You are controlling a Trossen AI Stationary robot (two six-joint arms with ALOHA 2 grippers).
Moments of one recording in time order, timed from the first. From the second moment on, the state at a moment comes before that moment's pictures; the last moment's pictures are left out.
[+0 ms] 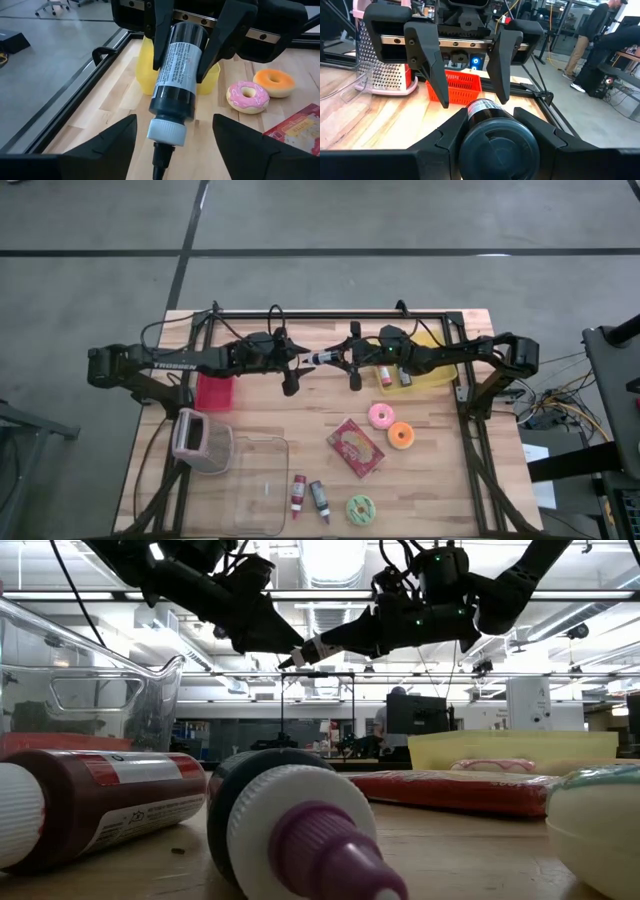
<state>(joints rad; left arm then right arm) 0.22 1.34 0.76 0.16 -0.03 0.06 -0.32 1.61 0.75 0.76 -0.27 -0.19</state>
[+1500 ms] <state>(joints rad) 0.23 1.24 0.76 0.09 -0.04 0.11 -0.32 1.22 0.76 0.04 0.29 0.05</state>
